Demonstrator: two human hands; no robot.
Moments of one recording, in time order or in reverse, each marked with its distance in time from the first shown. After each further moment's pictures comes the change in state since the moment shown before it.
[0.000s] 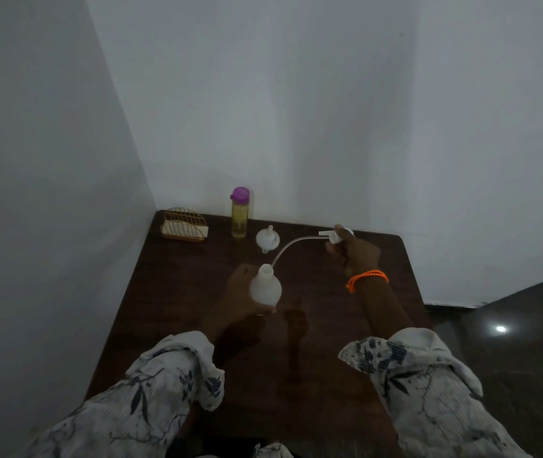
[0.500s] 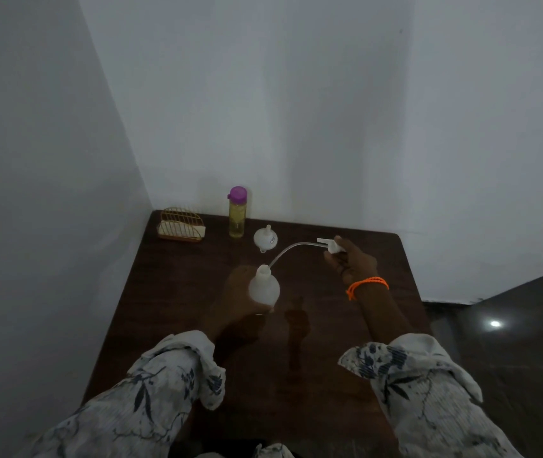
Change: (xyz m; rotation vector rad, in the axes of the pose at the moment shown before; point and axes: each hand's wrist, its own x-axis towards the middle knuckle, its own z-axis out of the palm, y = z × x) left_hand -0.002 -0.003 0.004 -0.015 -0.025 -0.012; right_hand -0.005 0.011 -0.019 0.100 0.001 0.107
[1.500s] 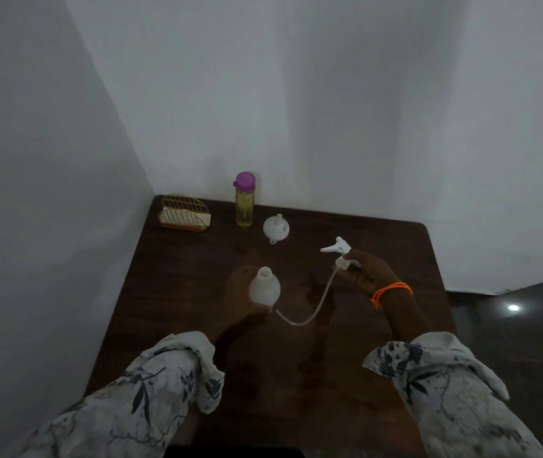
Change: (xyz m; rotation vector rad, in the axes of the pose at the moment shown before) left_hand 0.023 -0.044 0.010 -0.020 -0.023 -0.070; right_hand 0.087 0.034 -0.027 -0.312 -0.206 0.227
